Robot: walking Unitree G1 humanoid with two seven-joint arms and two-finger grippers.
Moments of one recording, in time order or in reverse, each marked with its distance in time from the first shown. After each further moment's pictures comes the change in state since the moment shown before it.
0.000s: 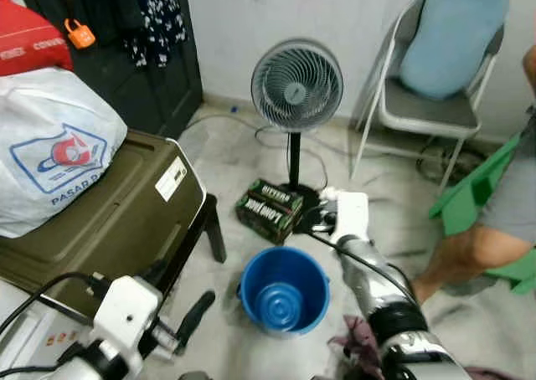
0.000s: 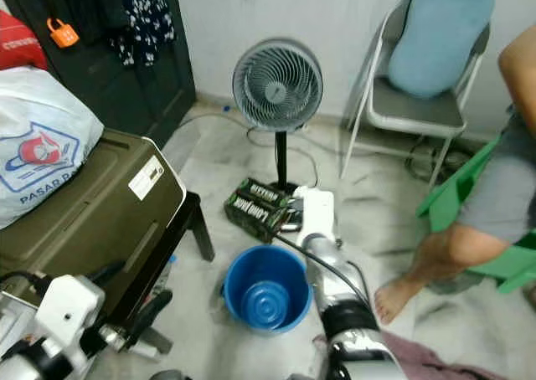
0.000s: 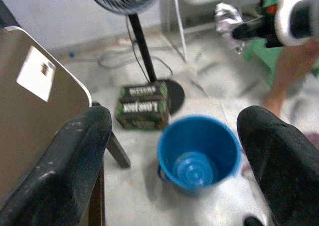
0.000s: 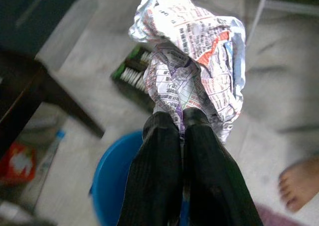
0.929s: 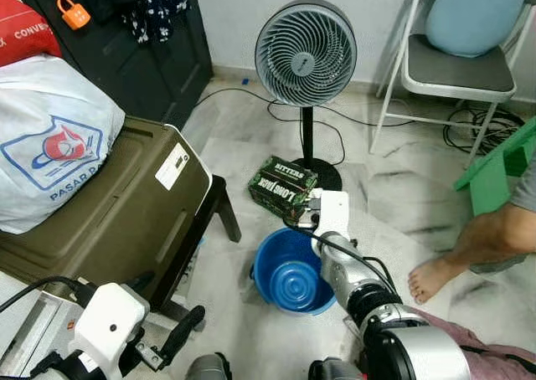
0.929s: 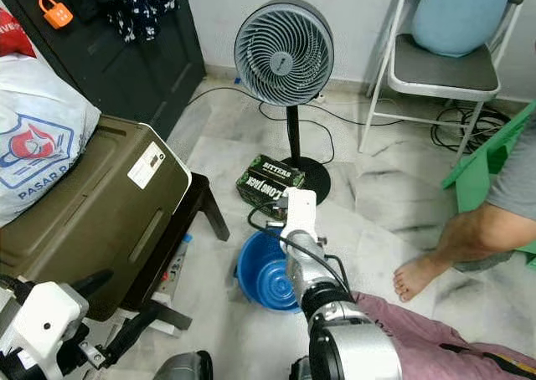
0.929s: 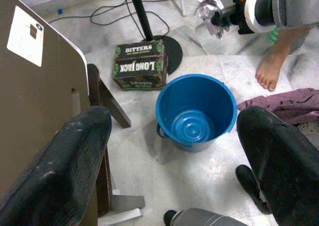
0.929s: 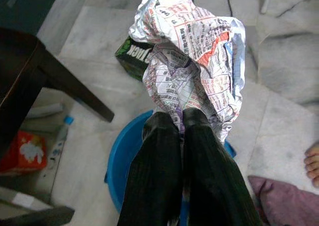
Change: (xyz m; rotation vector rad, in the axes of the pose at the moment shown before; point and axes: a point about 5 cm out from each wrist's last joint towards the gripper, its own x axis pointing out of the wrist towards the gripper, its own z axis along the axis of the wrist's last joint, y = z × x) left arm -0.020 0.002 0.008 0.000 0.089 -0.026; right arm 0.012 0.021 0.002 0.011 -0.013 -0.066
